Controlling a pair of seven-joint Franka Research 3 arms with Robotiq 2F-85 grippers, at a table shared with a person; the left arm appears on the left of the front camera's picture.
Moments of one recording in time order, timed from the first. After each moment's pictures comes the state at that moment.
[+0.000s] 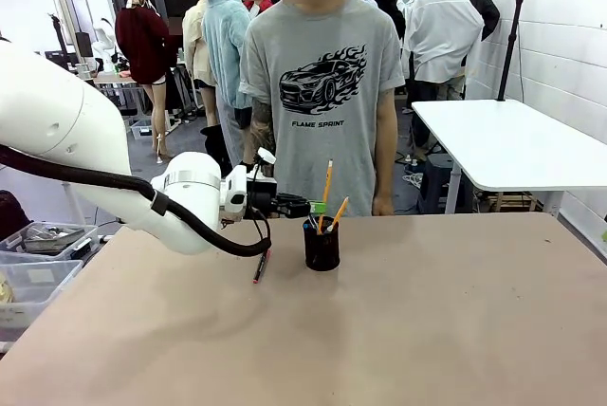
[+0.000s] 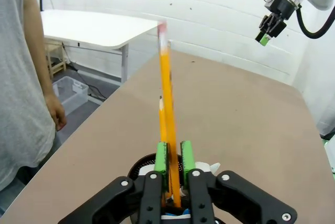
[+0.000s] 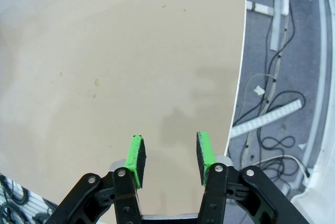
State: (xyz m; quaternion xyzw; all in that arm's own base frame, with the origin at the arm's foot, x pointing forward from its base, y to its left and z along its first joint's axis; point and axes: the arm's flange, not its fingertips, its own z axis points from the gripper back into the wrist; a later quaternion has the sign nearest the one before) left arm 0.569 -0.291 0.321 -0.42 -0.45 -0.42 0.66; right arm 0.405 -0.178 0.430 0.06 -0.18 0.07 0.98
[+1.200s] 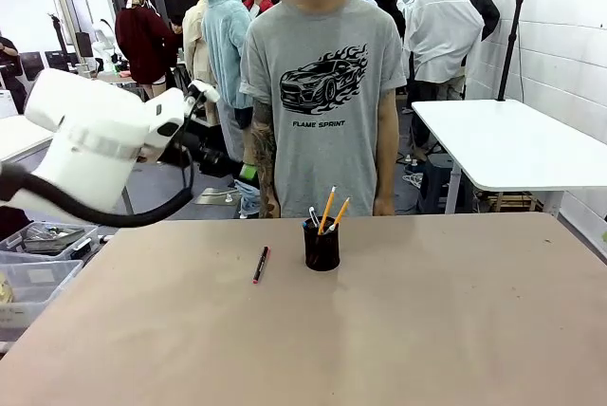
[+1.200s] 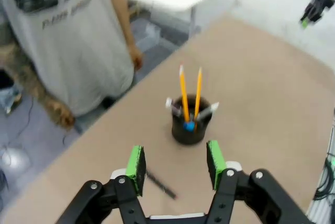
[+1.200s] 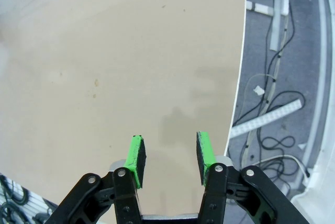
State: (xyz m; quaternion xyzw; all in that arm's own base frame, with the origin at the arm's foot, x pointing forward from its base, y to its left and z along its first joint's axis) left arm 0.461 -0.190 0.491 -0.21 -0.41 -0.36 0.81; right arm 0.404 -0.178 0.430 0.06 -0.18 0.07 0.98
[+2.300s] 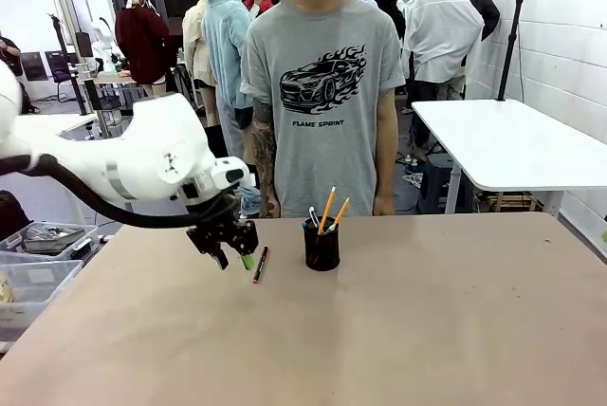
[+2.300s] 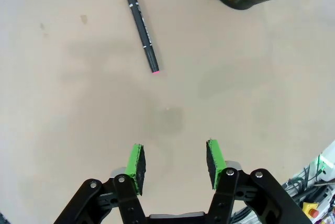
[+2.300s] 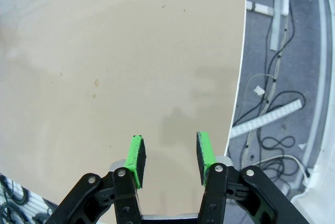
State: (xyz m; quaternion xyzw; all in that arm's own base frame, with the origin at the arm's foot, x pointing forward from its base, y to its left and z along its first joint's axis) left arm 0.465 -0.246 0.381 -0.10 -0.05 -0.15 0.98; right arm 0.405 -0.178 0.430 0.06 -0.18 0.07 0.98
